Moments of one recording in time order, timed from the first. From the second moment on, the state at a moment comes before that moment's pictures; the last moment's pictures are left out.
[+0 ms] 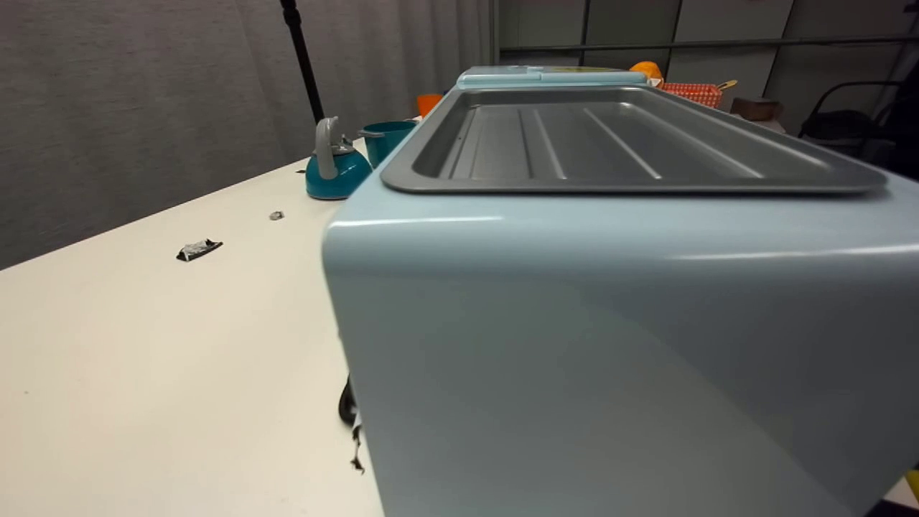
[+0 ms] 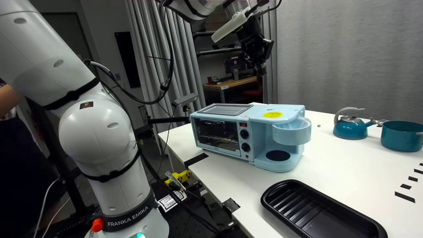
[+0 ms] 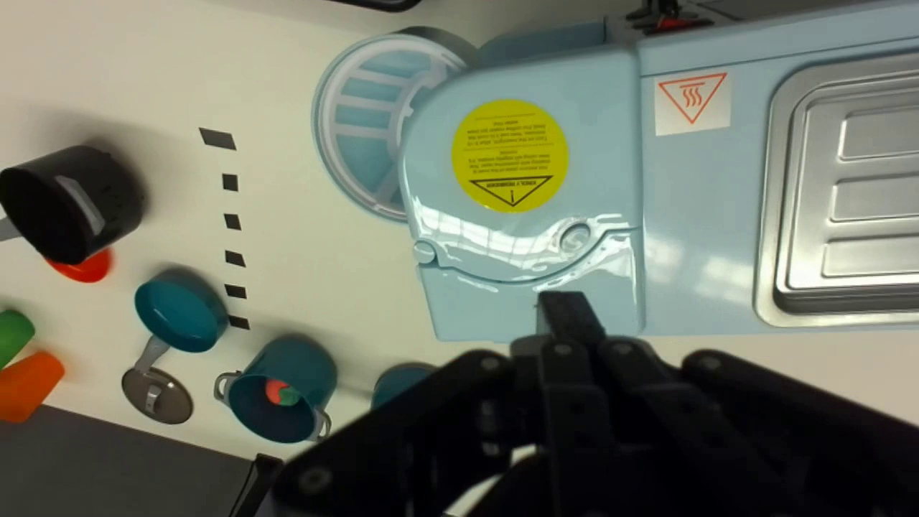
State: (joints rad) arm 0.05 -0.39 0.08 -2.30 -0.18 2.14 -0.01
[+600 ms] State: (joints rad) arm 0.03 -0.40 0.08 -2.36 -0.24 2.26 0.10
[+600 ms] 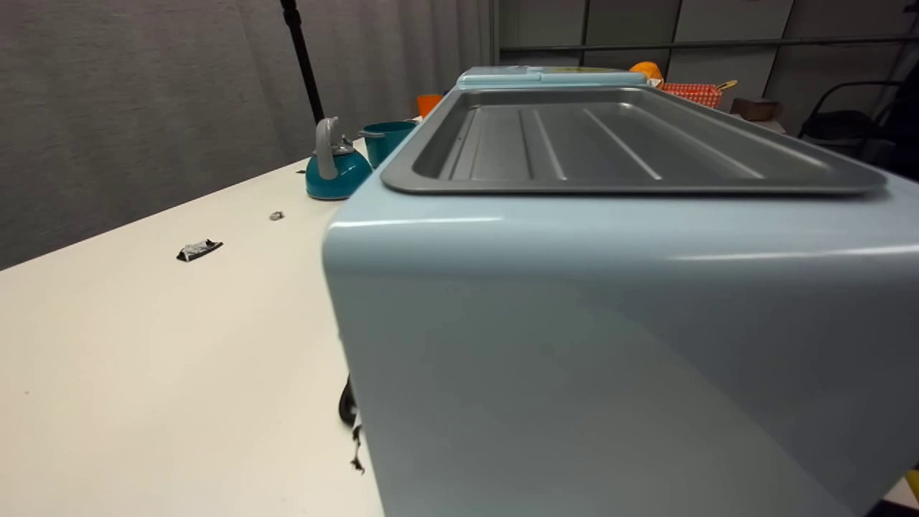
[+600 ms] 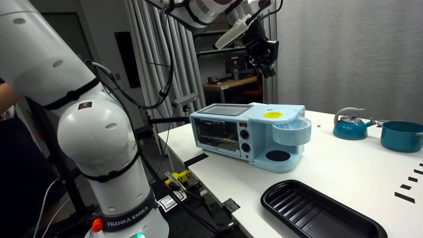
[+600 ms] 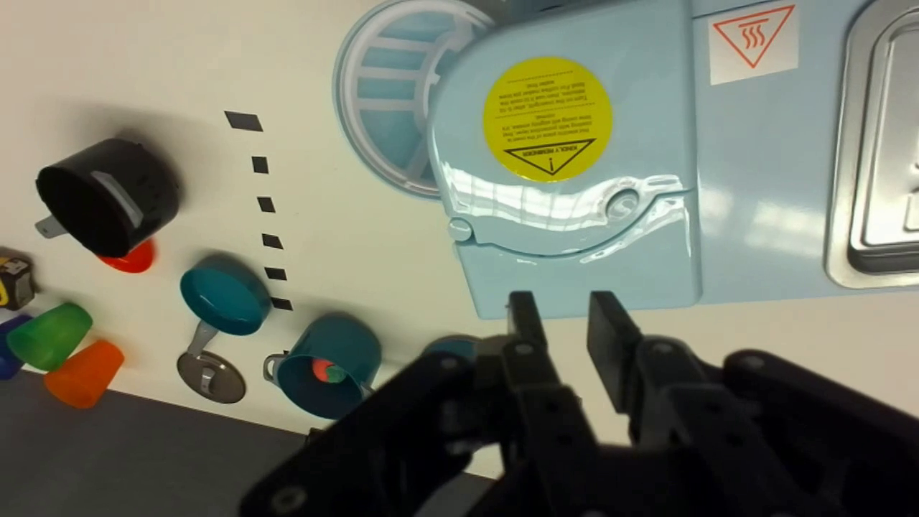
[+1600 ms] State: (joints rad) arm 0.02 -0.43 0.08 -2.39 -0.25 2.26 0.13
